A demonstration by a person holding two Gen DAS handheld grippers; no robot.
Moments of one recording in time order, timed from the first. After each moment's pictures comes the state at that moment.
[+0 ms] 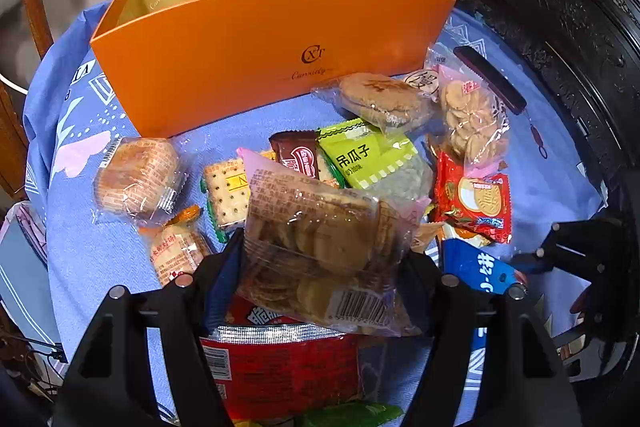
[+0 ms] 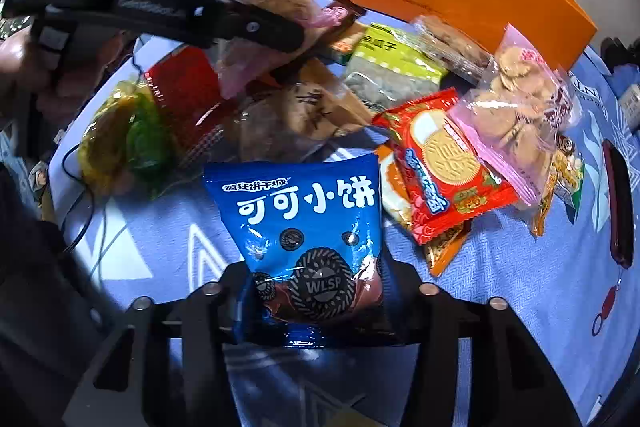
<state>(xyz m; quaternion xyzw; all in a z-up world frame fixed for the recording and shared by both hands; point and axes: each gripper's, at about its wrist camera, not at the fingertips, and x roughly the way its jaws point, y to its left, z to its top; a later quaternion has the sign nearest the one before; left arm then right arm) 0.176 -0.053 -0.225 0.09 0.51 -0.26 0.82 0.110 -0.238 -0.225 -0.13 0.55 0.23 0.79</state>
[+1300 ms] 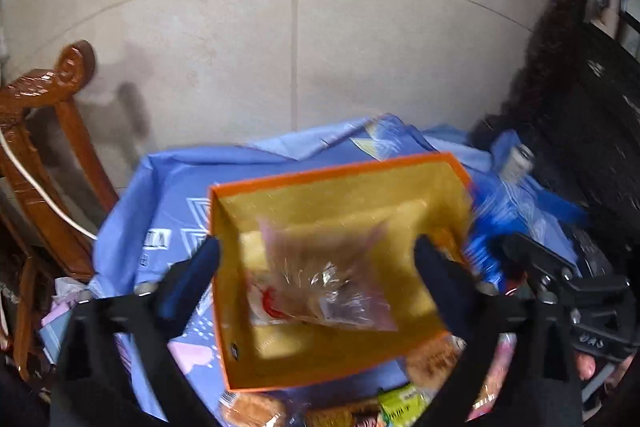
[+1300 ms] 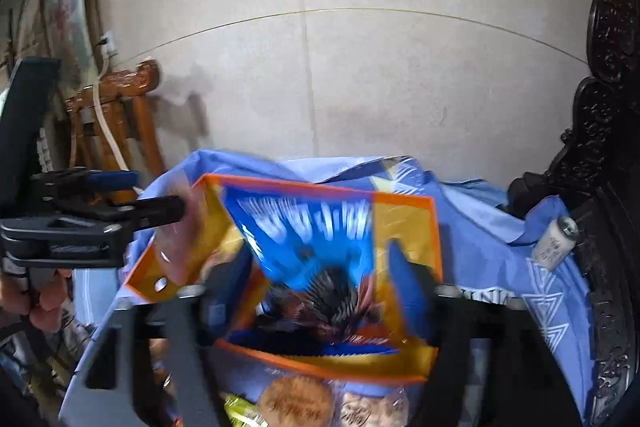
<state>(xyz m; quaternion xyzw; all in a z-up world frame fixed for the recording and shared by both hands) 0.365 -0.078 -0.058 0.05 0.40 -0.15 0.90 0.350 -0.298 -0.062 0.00 0.34 0.09 0.94</state>
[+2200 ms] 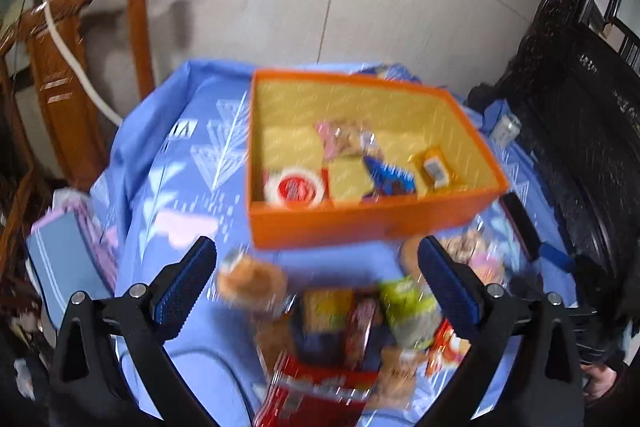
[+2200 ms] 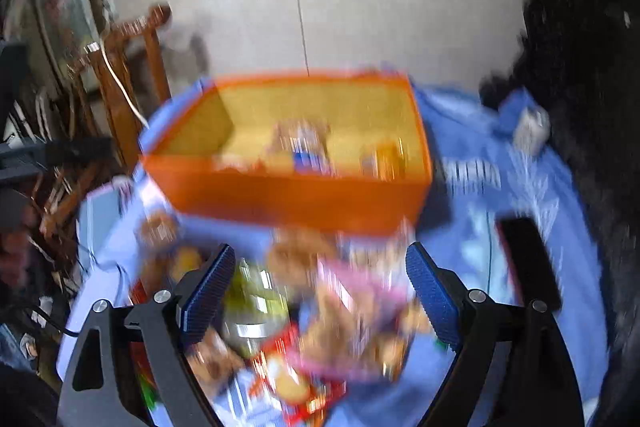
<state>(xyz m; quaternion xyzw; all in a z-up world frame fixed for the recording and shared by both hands) 0.231 -0.005 -0.105 -0.01 0.45 -0.13 0.88 0.205 -0.300 -0.145 0.02 0.44 0.06 0.90</state>
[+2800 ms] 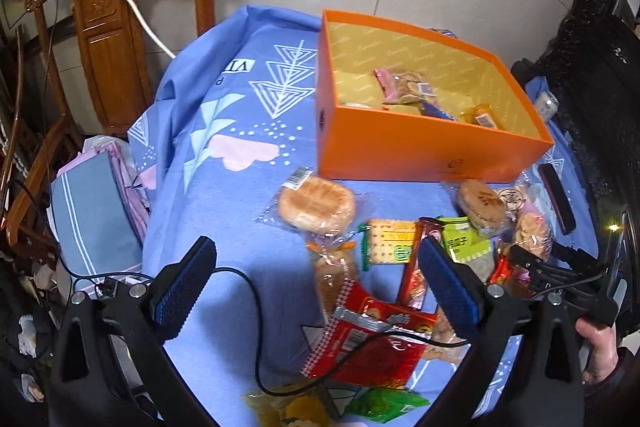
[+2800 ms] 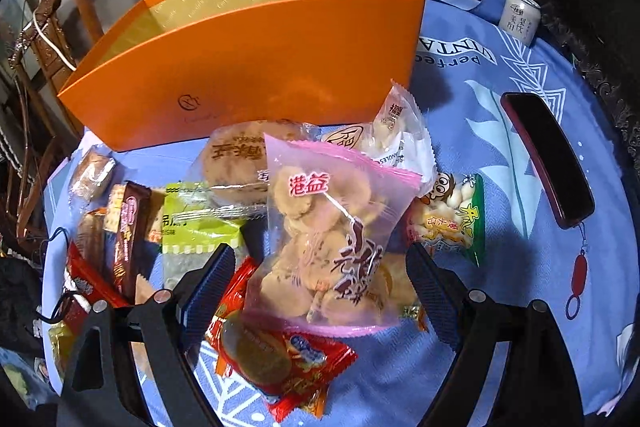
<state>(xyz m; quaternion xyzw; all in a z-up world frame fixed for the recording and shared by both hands) 0.196 0.048 -0.145 -0.02 0.49 -0.07 0.87 0.227 -0.296 -0.215 0.05 0.54 -0.01 0.84</state>
